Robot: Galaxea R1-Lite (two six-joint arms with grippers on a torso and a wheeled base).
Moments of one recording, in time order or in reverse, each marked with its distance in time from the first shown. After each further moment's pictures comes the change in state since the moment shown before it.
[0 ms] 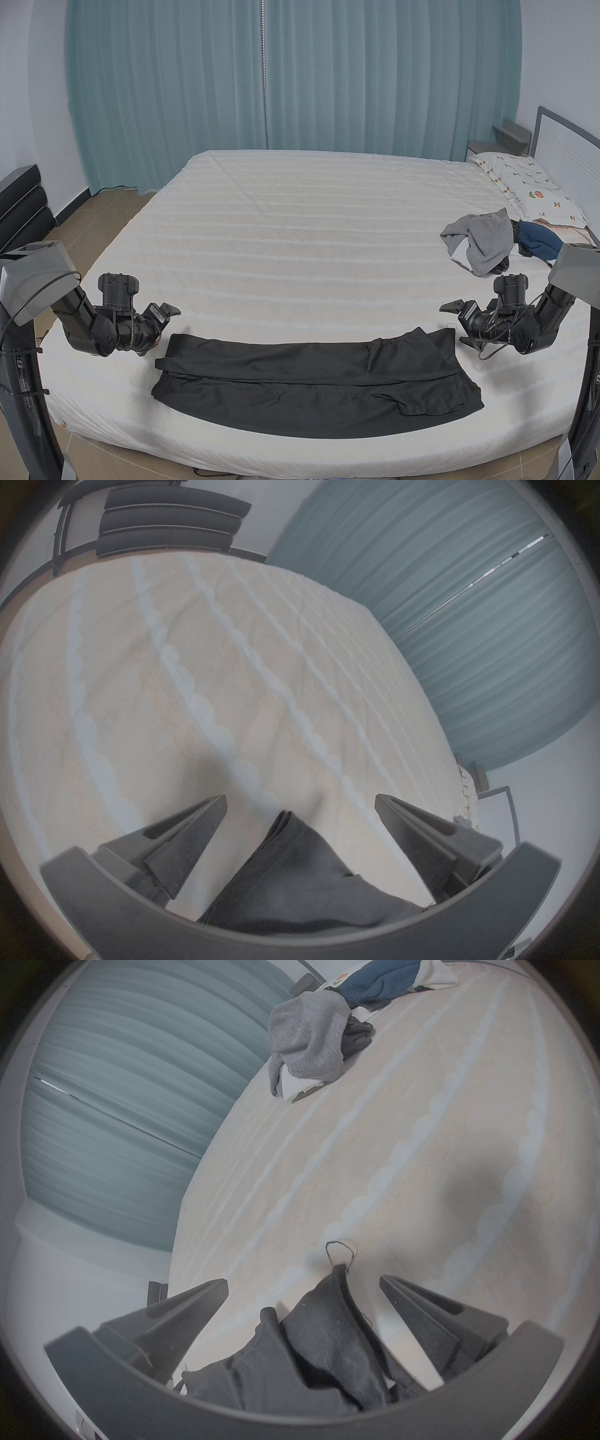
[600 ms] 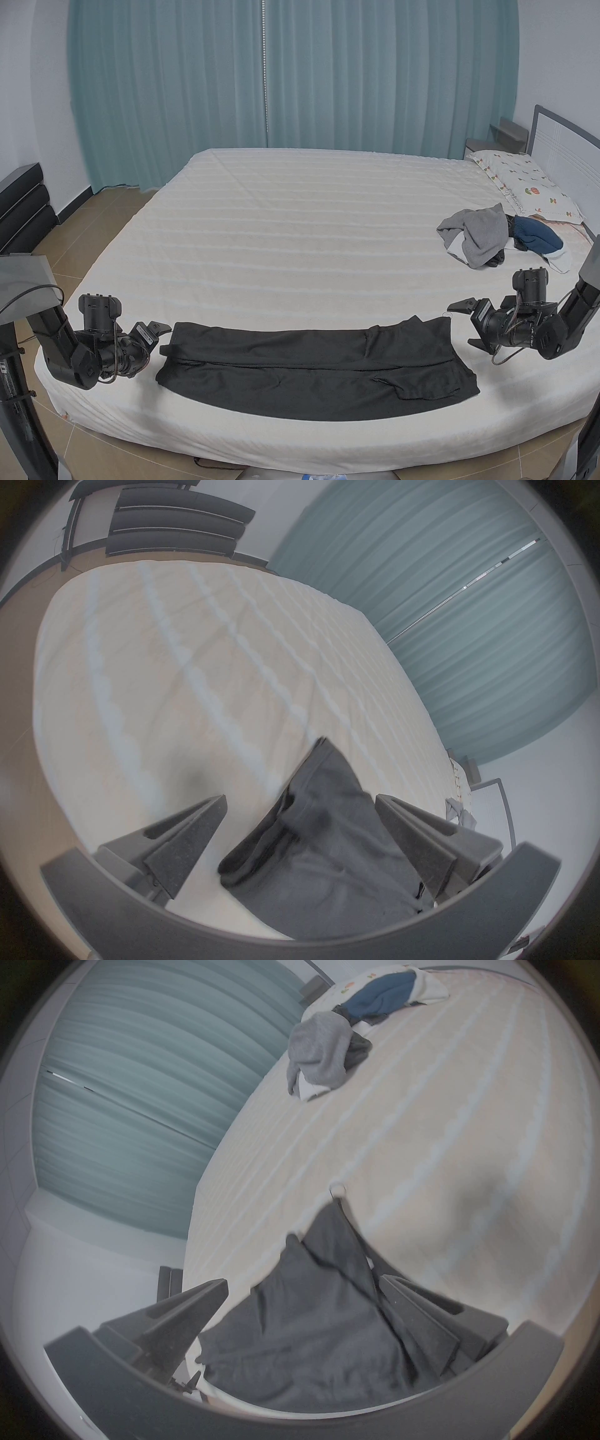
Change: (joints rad) left arm -0.009 -0.109 0.357 -0.266 -0.007 0.000; right arm 0.033 -0.254 0.212 0.045 0.053 -0.001
